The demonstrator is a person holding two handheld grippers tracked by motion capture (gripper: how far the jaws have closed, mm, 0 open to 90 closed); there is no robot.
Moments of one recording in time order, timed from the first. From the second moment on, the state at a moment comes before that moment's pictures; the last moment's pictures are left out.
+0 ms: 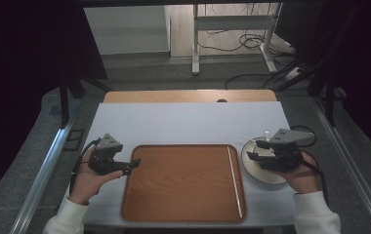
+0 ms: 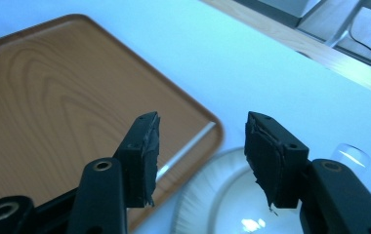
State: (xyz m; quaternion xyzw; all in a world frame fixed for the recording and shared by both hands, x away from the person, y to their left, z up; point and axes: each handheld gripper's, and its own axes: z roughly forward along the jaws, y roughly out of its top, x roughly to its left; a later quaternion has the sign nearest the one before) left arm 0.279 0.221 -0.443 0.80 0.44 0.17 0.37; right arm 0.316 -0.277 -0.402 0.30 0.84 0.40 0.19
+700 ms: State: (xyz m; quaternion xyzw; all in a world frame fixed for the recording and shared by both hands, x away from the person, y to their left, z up) left arm 0.280 0.221 -0.443 0.80 0.44 0.17 0.37; right arm 0.329 -0.382 -0.404 0.40 0.82 0.33 0.24
